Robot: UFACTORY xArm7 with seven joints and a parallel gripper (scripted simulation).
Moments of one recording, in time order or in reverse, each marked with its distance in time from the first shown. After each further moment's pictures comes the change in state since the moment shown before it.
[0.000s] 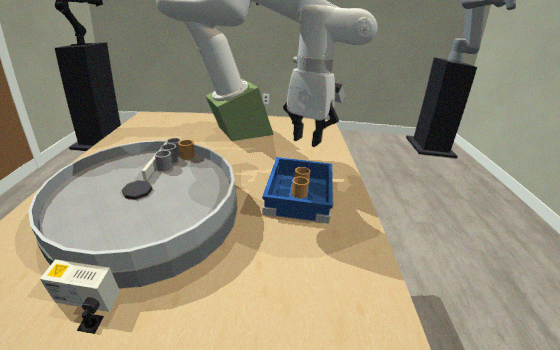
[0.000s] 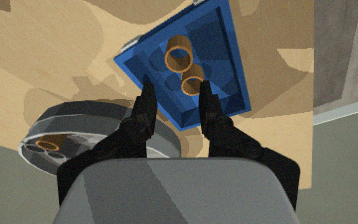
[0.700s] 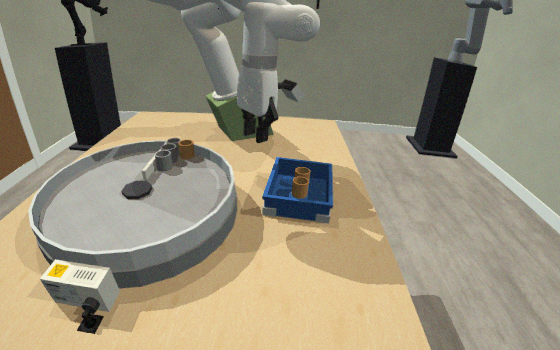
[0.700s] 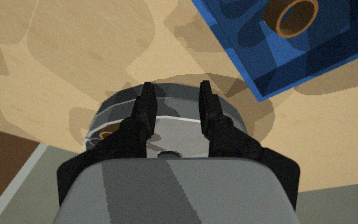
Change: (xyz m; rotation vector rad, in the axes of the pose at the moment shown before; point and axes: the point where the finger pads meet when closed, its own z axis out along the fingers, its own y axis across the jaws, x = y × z) arm -0.059 -0.109 0.002 0.026 -0.006 0.246
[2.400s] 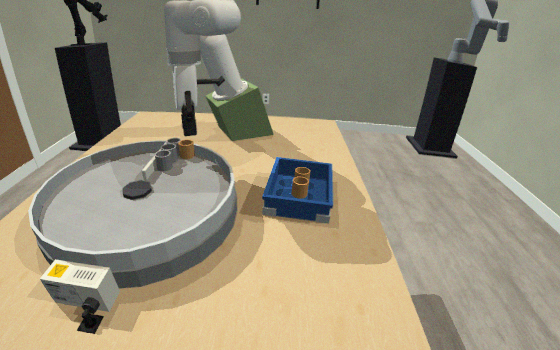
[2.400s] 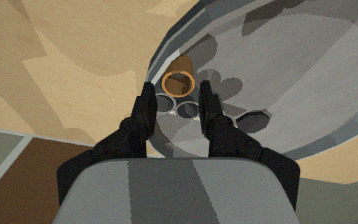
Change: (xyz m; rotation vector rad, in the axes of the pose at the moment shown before) arm -0.117 -0.124 0.002 -0.025 0.016 0.342
